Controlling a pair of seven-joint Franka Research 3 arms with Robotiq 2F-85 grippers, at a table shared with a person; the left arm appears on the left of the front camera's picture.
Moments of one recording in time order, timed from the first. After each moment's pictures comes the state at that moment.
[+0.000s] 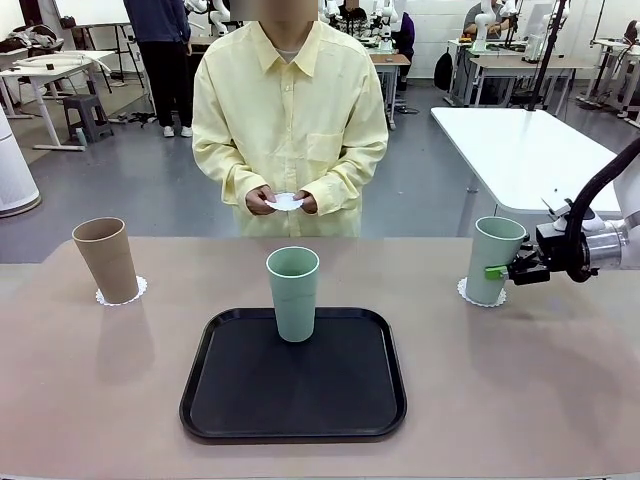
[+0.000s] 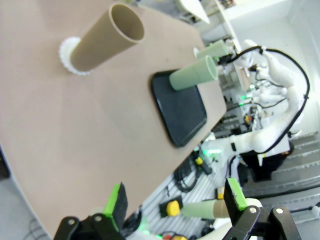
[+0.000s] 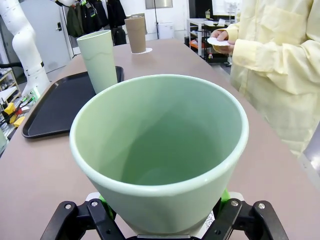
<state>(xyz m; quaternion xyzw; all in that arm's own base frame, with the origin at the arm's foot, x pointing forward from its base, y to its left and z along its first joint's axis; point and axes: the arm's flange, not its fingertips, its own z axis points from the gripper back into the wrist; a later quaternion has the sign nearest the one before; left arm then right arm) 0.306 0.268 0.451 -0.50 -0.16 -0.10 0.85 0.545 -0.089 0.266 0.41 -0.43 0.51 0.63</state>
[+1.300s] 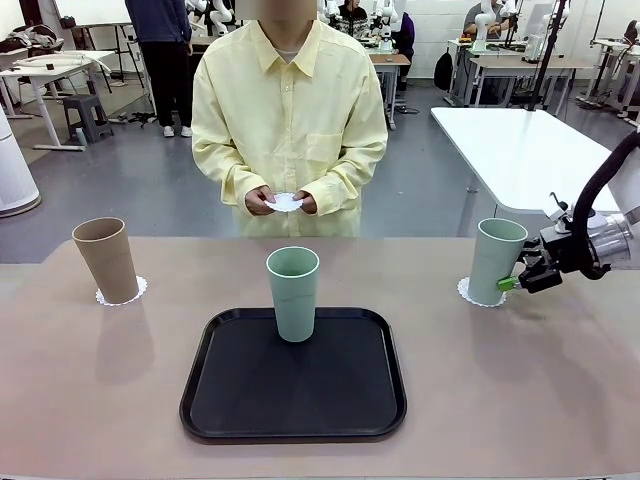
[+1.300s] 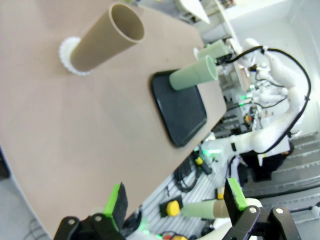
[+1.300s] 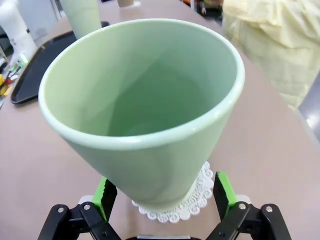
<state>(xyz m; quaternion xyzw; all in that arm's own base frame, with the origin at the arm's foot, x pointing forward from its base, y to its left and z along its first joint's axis) 0.306 0.268 0.451 -0.50 -0.16 -0.10 0.85 0.550 -0.111 0.274 0.33 -0.35 0.54 0.69</state>
